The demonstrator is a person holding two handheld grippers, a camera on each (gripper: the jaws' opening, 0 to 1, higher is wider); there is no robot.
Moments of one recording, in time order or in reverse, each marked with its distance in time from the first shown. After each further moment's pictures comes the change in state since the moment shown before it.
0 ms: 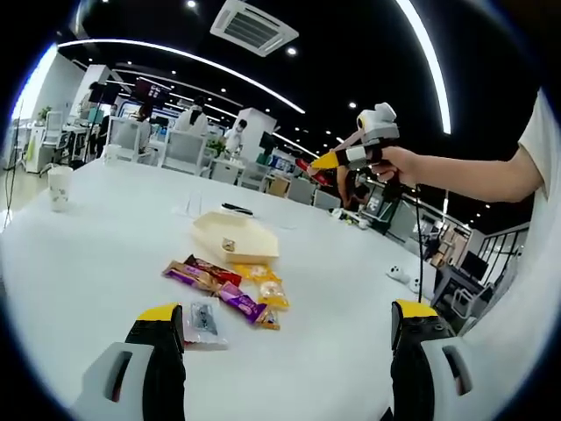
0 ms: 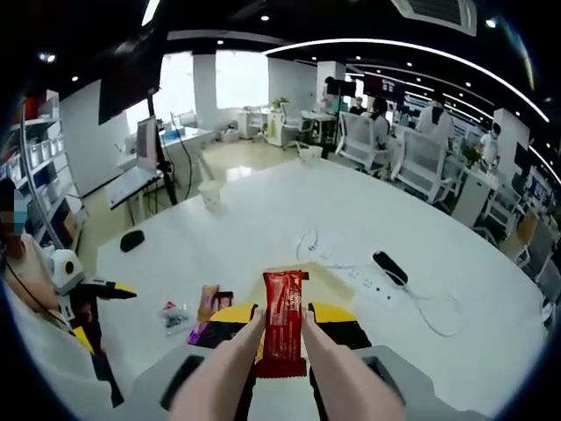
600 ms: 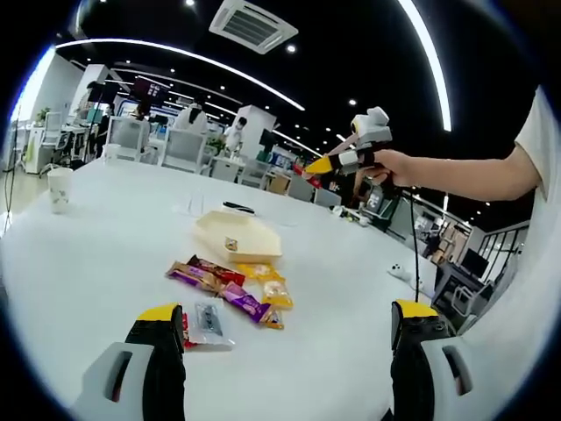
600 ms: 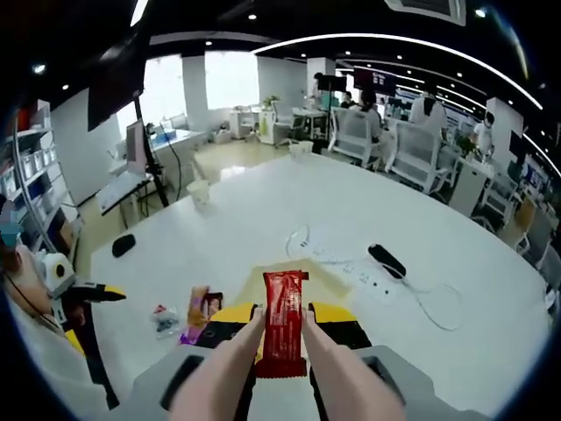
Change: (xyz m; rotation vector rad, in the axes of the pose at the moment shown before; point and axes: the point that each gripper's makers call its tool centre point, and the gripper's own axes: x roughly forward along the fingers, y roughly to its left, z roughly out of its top) left arm 0.000 0.005 0.002 0.003 0.016 0.000; right arm 0.017 -0.018 -0.010 0.052 0.014 -0.019
